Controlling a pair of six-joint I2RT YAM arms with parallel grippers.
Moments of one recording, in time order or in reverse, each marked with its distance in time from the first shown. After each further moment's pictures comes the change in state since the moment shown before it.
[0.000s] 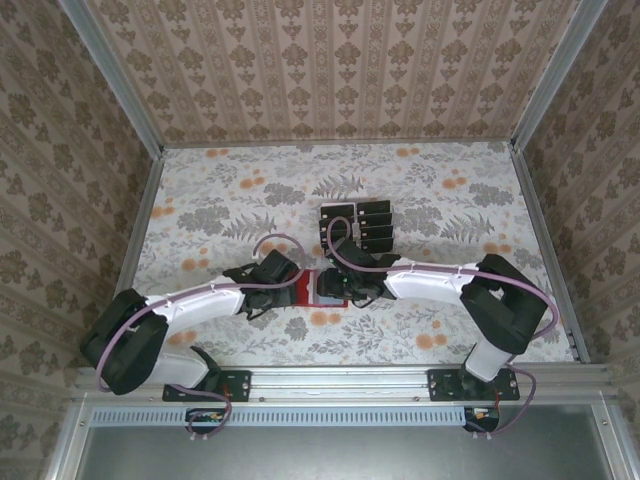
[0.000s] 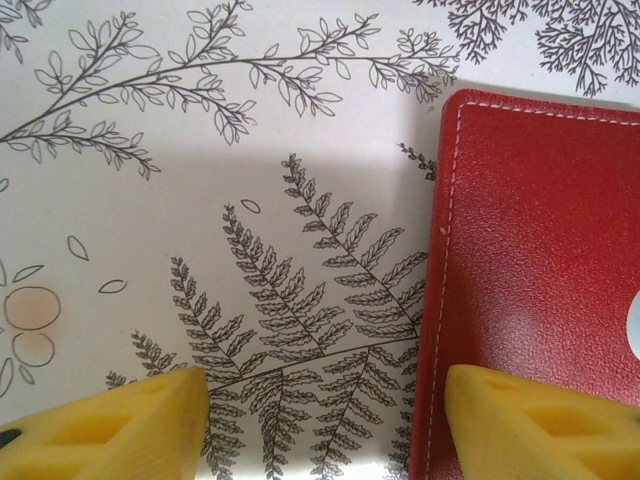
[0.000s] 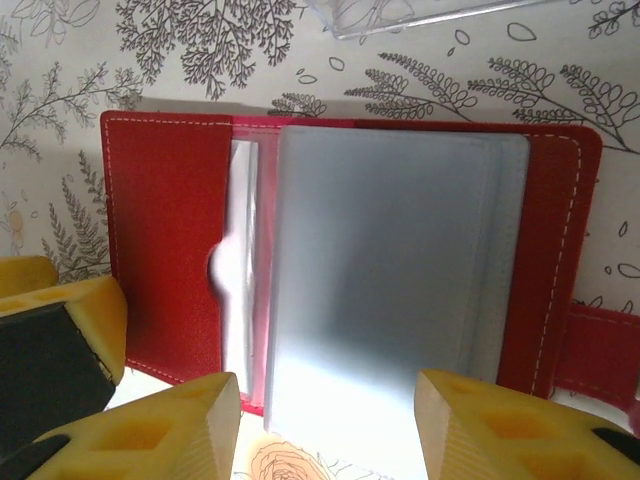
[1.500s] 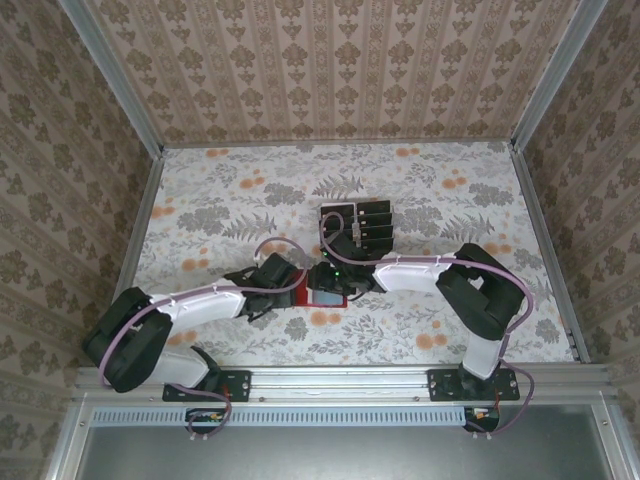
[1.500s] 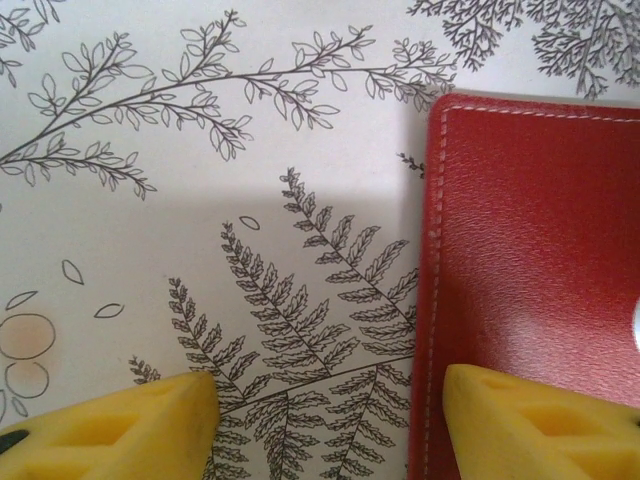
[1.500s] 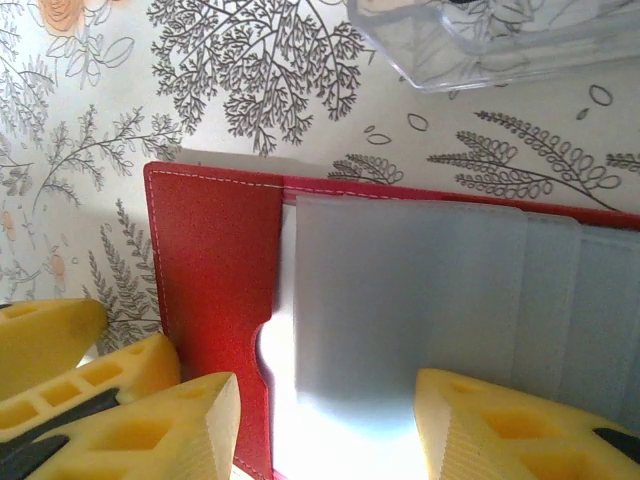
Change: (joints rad) left arm -0.002 -0.017 -0.060 0.097 -0.022 0.045; right arm -0.018 0.123 0.058 0.124 -0.084 0.036
